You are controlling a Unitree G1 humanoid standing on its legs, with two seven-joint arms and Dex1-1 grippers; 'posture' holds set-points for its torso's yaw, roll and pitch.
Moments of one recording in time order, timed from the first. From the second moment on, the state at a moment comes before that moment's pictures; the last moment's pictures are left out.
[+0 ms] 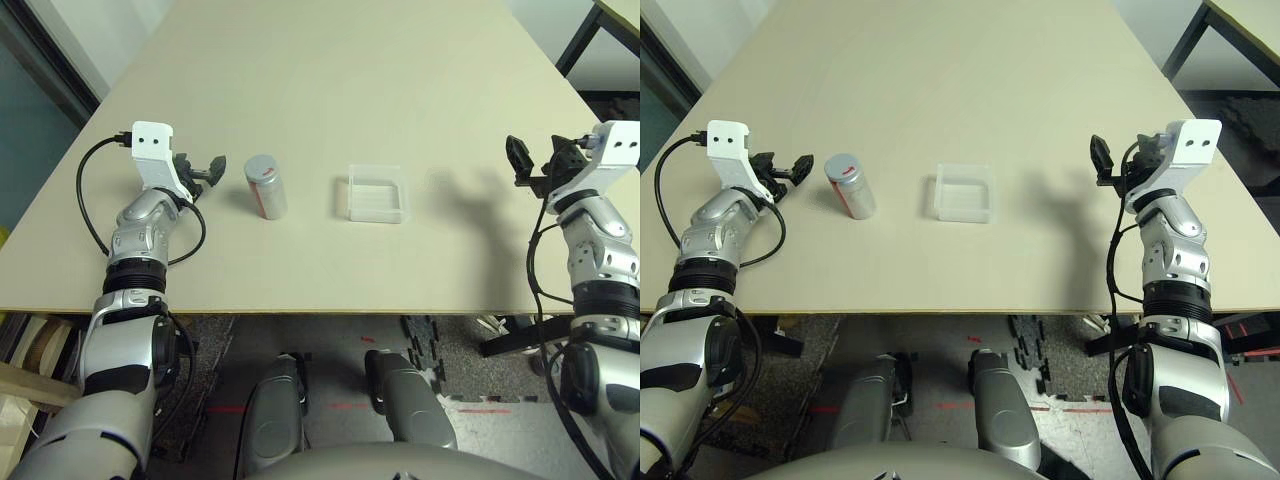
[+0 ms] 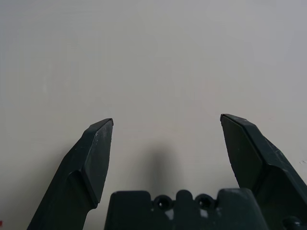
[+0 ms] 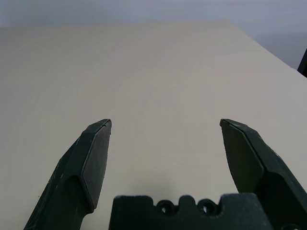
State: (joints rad) left arm -0.73 0.48 0.26 0.80 -0.20 0.13 -0.43; right arm -0.58 -0.49 -0.36 0.59 0.33 -0.01 0.44
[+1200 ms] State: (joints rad) left arm -0.54 0.59 0.27 0.34 -0.34 0.31 -0.65; right arm -0.56 -0.52 -0.29 0.40 0.49 0.17 0.89
